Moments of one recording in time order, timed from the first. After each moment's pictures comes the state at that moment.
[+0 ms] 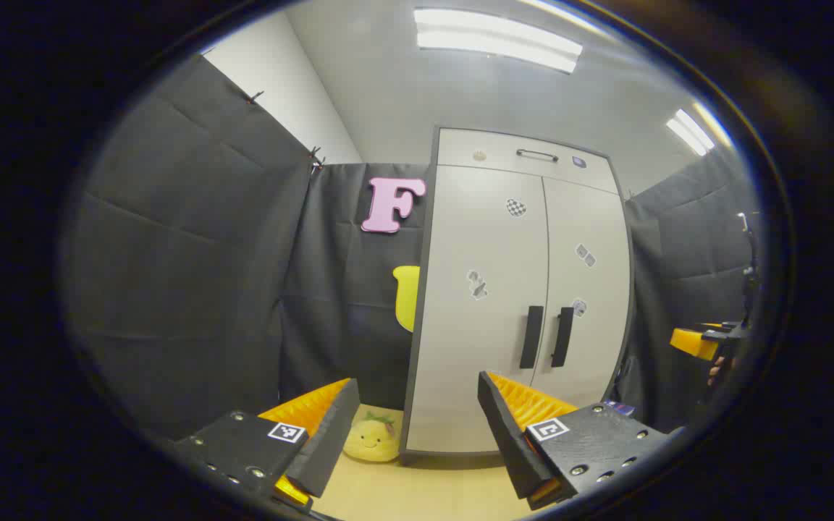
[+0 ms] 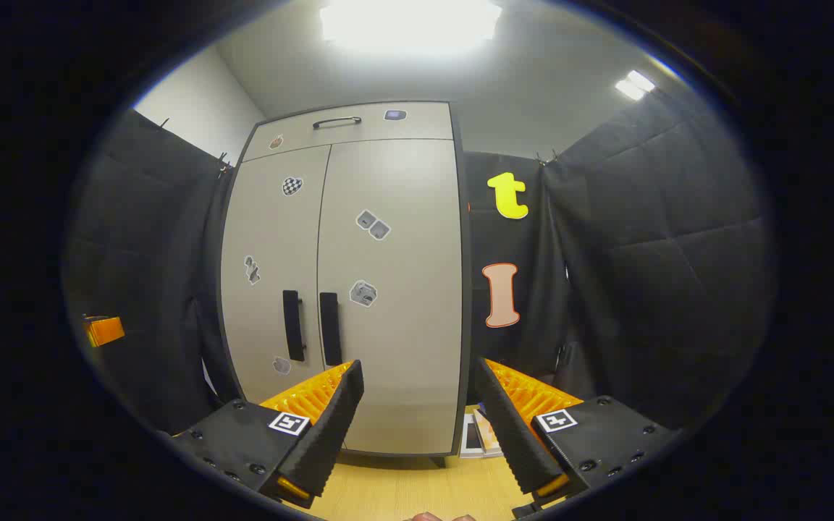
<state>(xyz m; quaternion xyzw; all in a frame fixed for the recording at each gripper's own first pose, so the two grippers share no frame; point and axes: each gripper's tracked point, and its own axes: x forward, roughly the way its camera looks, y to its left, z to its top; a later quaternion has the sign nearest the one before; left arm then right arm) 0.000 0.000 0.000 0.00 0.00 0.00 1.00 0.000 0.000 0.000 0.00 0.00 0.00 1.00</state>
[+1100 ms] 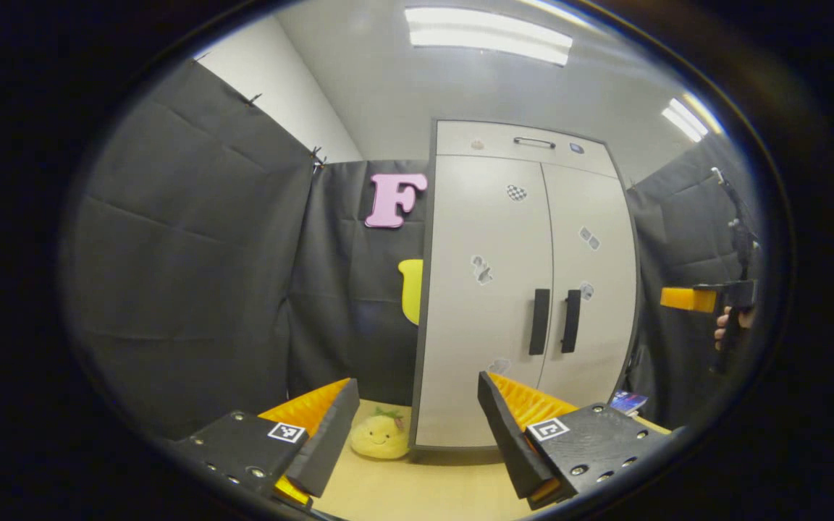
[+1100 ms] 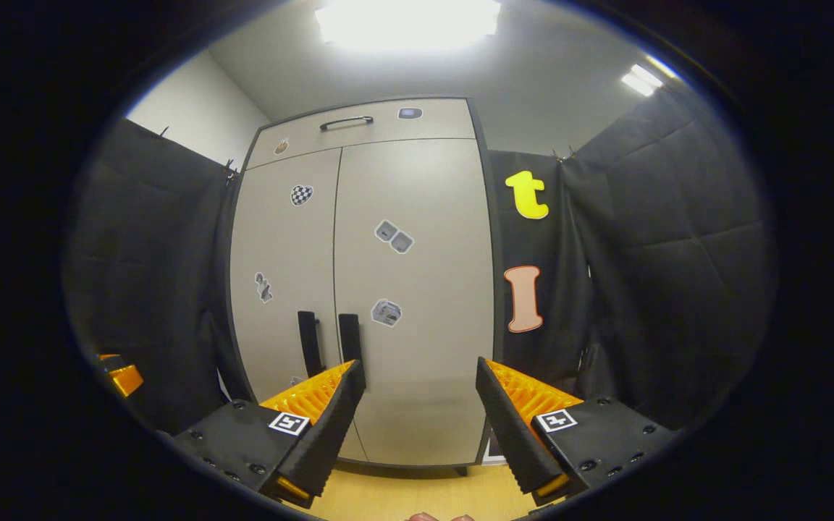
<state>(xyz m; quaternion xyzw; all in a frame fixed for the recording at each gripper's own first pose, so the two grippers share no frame) -0.001 0.007 -0.022 0.02 0.01 0.02 1.00 0.041 0.041 0.028 0.02 0.00 0.04 1.00</state>
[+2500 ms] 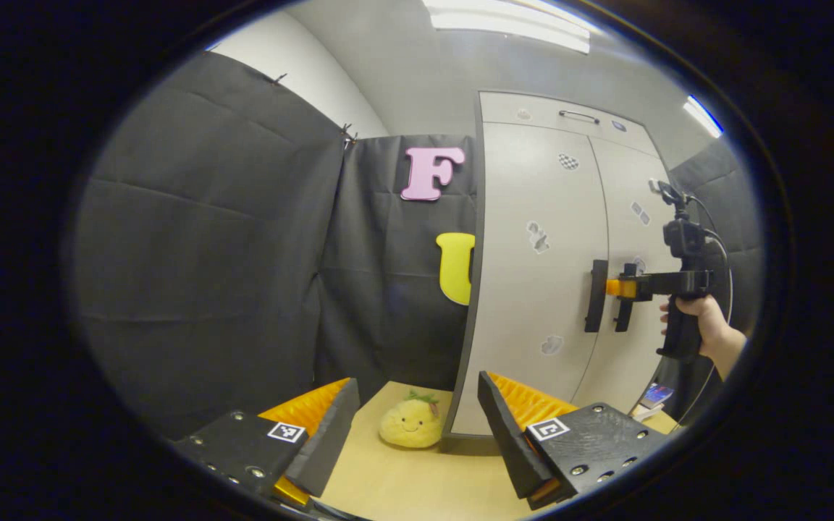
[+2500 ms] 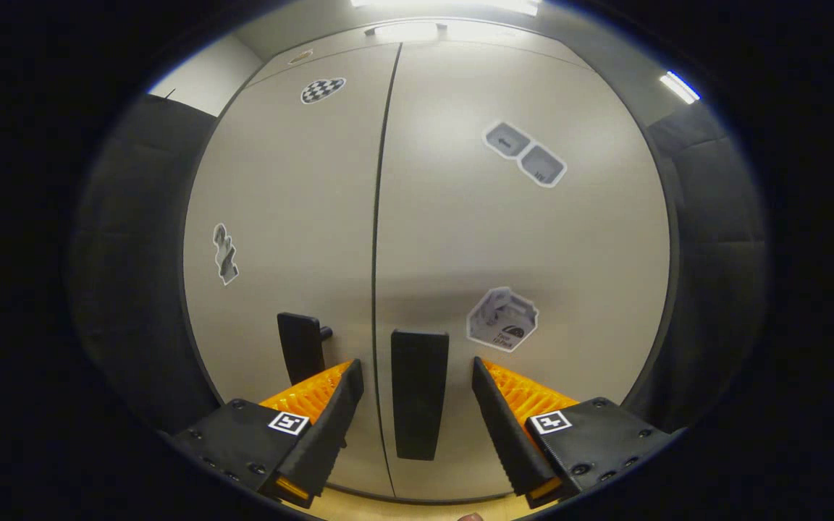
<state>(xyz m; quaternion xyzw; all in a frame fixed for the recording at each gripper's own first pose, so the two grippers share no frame) 0.021 0.061 -0.071 0.01 0.05 0.08 1.00 0.231 0.145 -0.023 -0.02 0.06 0.05 1.00</state>
